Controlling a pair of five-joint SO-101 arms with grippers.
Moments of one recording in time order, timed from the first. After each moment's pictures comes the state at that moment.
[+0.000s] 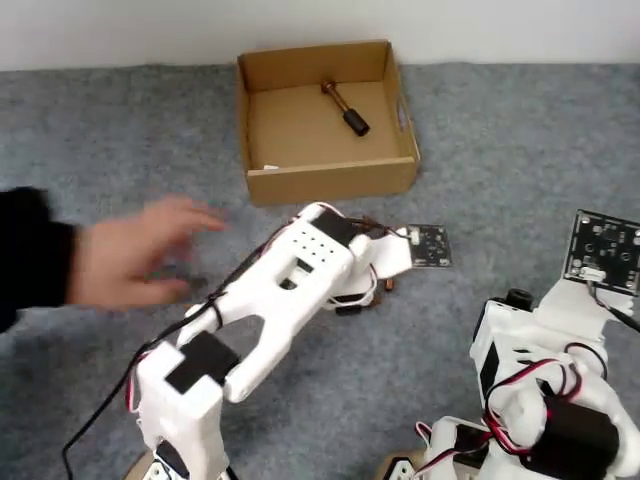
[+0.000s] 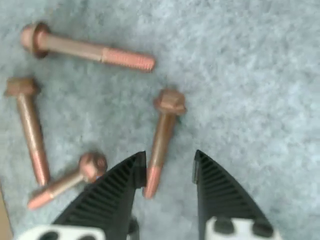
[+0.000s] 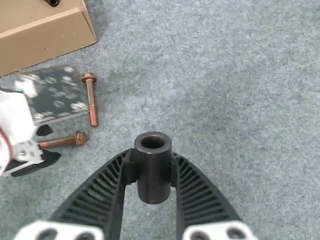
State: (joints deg) left arm 34.1 20.4 3.6 71.8 -37.8; right arm 14.0 -66.0 22.7 100.6 -0.8
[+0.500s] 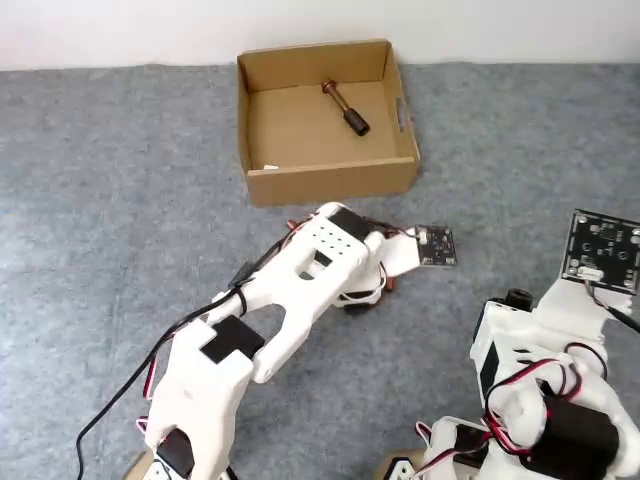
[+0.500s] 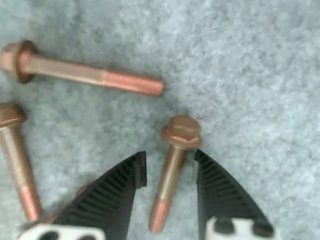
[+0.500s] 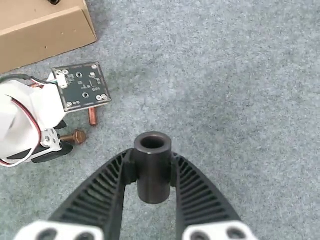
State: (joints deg) left arm 34.5 32.7 -5.8 72.0 -37.8; right arm 14.0 -66.0 22.7 100.6 0.3
